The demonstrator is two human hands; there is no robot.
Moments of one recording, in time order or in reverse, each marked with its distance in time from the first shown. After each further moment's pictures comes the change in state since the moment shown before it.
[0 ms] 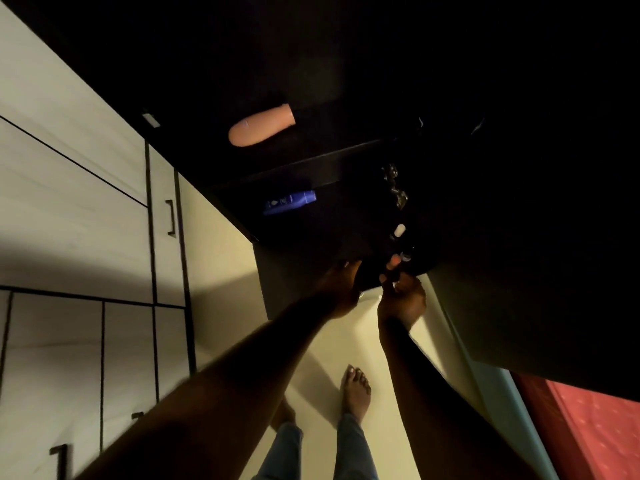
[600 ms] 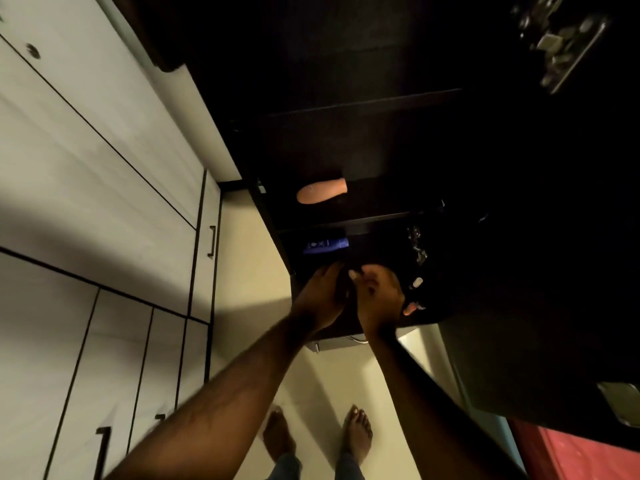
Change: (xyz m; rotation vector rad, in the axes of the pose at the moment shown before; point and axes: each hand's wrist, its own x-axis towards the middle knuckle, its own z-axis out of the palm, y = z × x) left_hand -0.079 0.008 -0.105 -0.030 0.451 0.027; right_hand -0.063 -0.143 -0.006 0.062 -0.287 -0.557
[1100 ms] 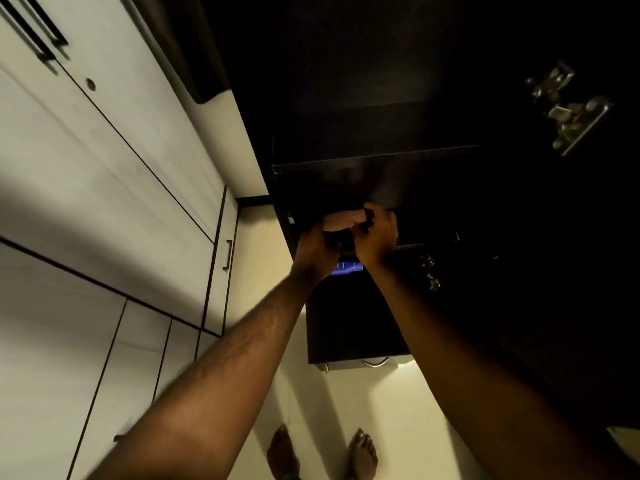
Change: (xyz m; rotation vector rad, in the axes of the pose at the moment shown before) left_hand 0.066 0.025 -0.115 -0.256 0.283 -0.138; right_hand 0.134 -0.108 0.049 -0.044 -0.145 -0.063
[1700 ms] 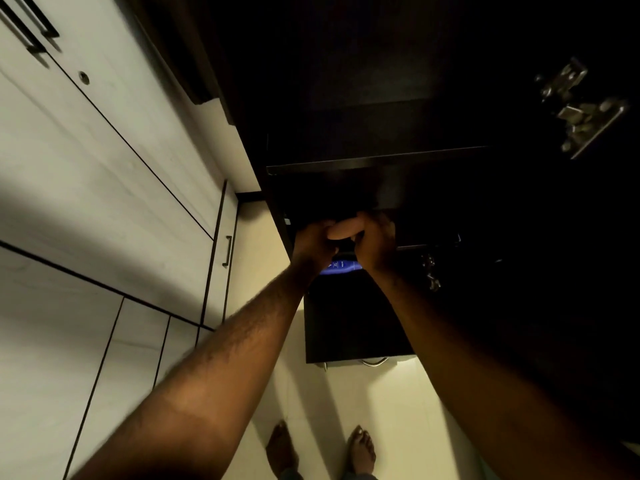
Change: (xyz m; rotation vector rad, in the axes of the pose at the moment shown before) left_hand 0.013 0.002 0.004 0.114 -0.062 -0.014; right_hand 0.010 0.033 0.007 -0.314 -0.179 -0.247
